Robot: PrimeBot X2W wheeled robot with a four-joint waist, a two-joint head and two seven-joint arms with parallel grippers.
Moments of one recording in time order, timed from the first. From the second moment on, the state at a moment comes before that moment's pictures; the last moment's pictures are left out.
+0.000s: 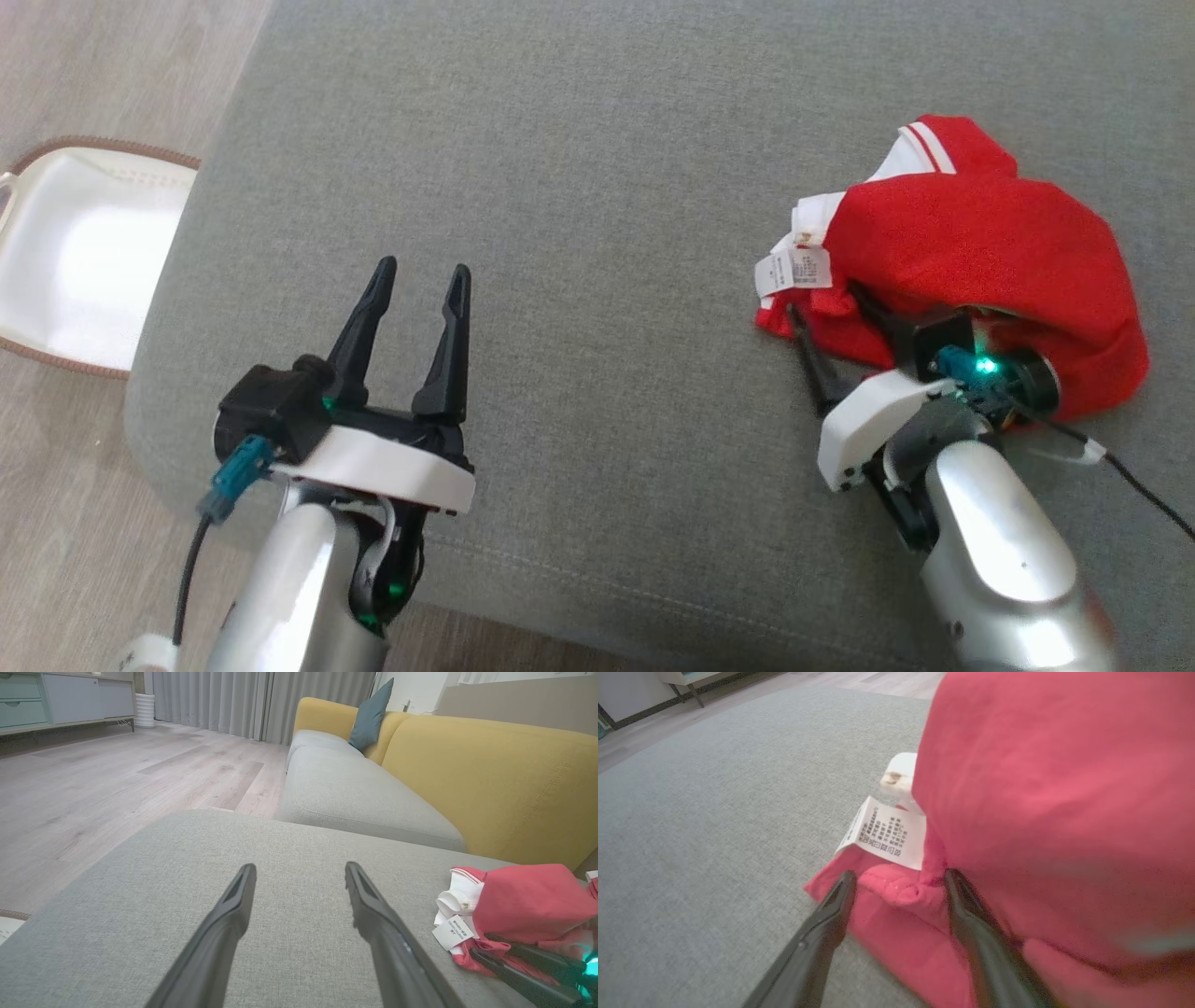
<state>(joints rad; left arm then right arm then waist) -0.21 0.04 -0.27 0.15 -0.28 -0.06 -0.25 -0.38 -0.05 0.20 0.53 -0.01 0.12 0.01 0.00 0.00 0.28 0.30</state>
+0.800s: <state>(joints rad) -0.20 0.04 -0.27 0.16 -0.30 -0.04 -0.25 -0.84 -0.07 0.43 0.42 0.28 0.12 -0.14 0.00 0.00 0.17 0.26</state>
